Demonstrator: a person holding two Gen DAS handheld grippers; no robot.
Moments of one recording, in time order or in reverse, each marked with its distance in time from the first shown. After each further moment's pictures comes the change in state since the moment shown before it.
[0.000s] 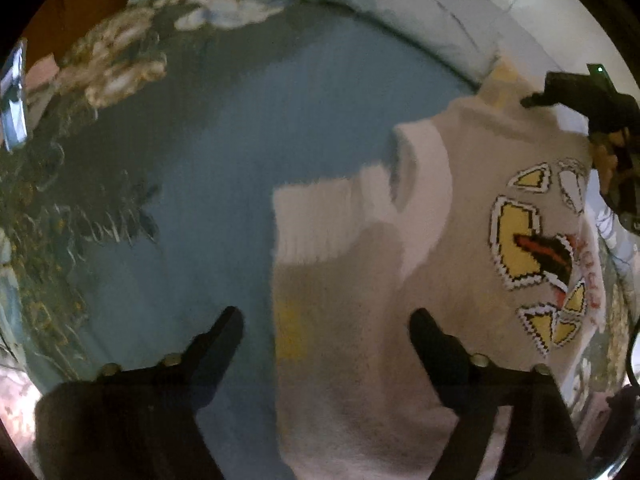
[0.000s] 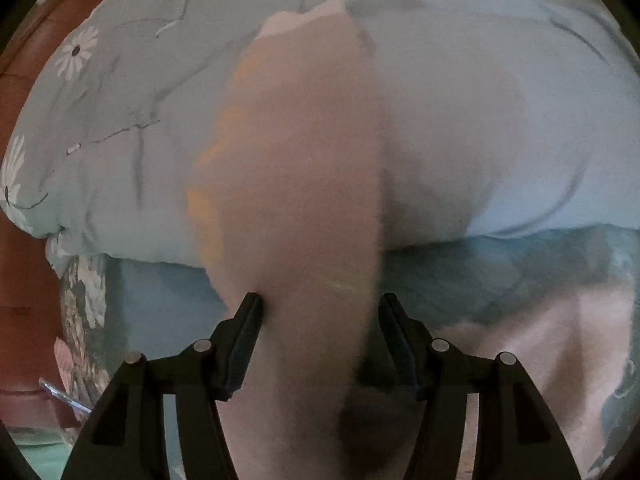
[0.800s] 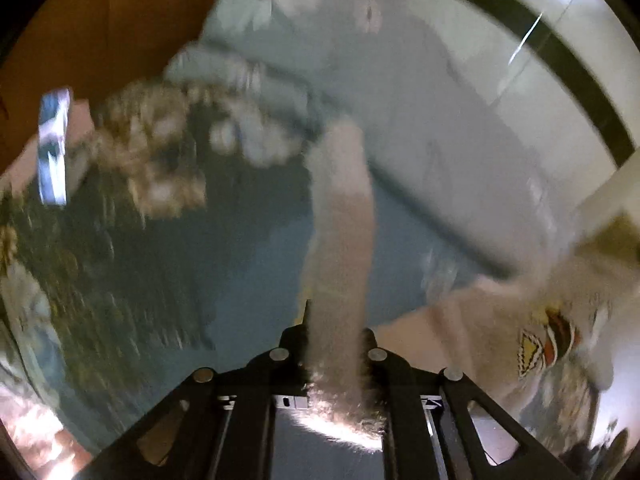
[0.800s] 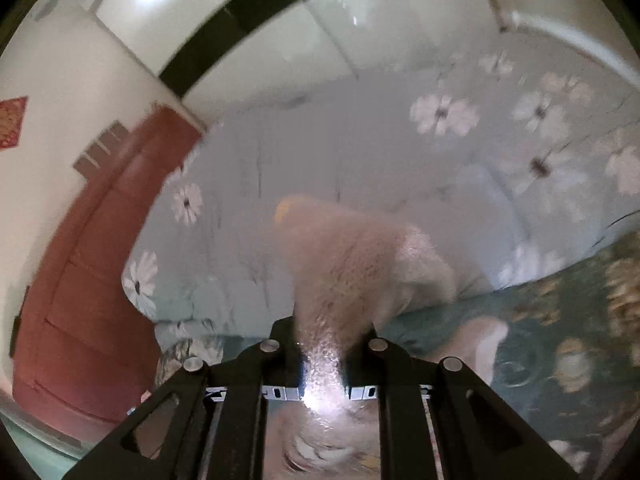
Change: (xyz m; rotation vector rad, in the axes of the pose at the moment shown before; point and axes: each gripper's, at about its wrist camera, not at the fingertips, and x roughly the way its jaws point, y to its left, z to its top) left arm -0.146 0.045 0.051 -0.076 -0.383 -0.108; right arm -0.348 -0.085 -0.079 0.054 -0.534 0.225
